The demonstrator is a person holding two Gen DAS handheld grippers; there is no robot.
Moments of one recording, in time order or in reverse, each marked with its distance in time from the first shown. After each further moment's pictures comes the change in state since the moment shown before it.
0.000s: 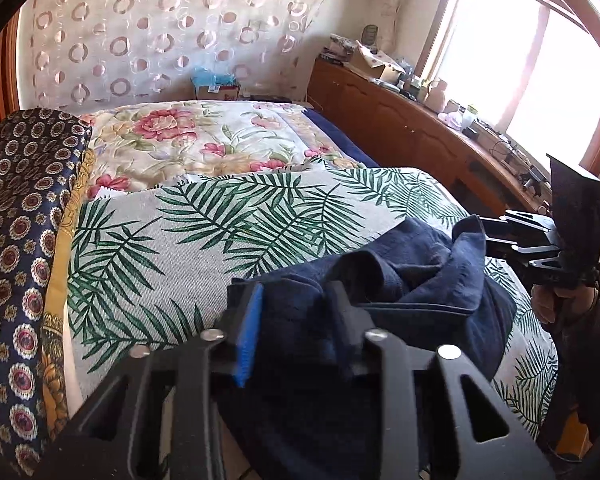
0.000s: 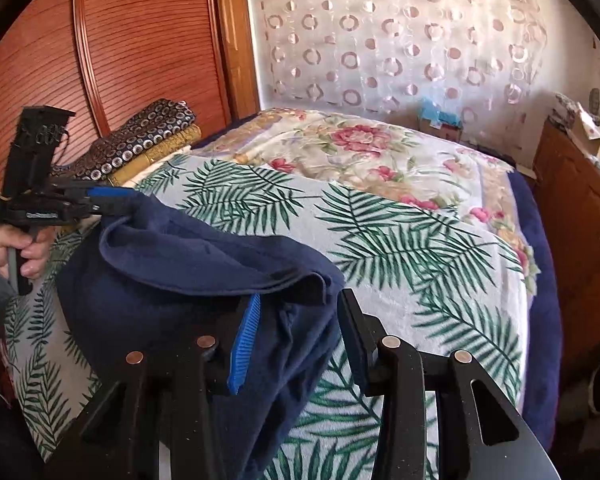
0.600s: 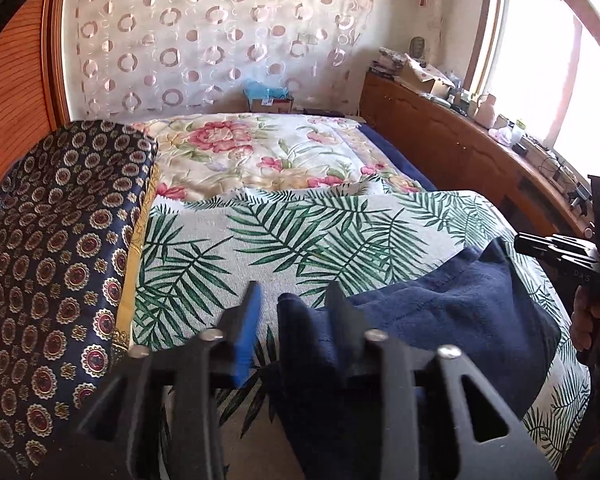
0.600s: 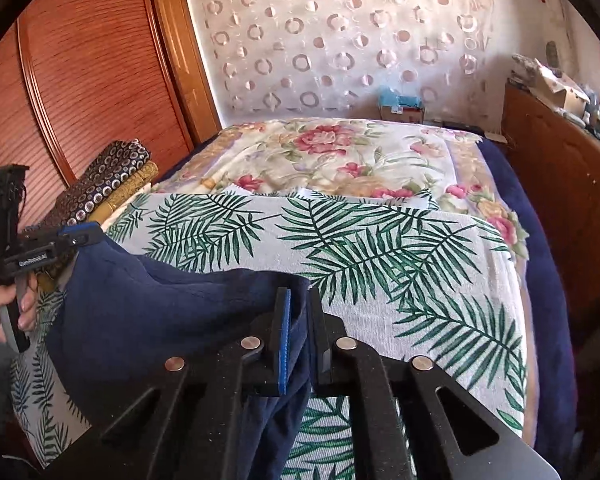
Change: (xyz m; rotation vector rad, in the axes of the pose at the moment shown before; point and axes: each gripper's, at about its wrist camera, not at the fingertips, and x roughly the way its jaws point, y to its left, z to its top) left arm -0.012 0.014 0.006 -0.038 -0.063 0.190; right arm 0.016 -0.028 -0.004 0.186 -0.024 -0.098
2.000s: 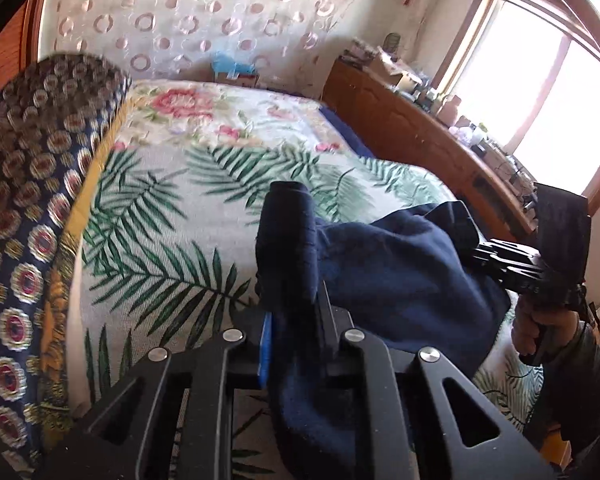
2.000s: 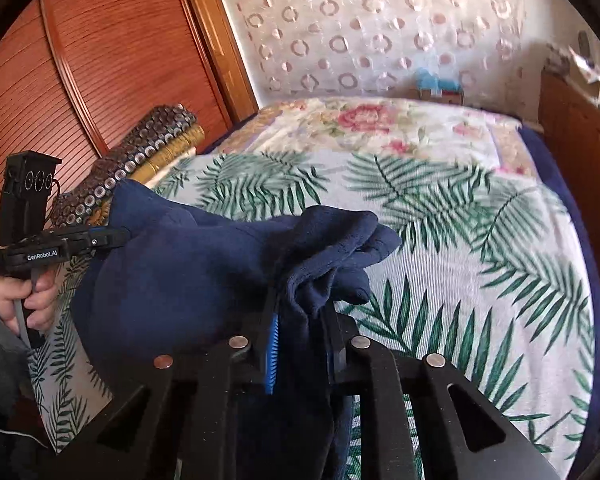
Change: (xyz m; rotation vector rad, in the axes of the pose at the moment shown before) left arm -0.015 0.001 -0.035 -0.078 0.066 -0.206; right arm 0.008 0.029 -0.018 -0.020 0.035 0.148
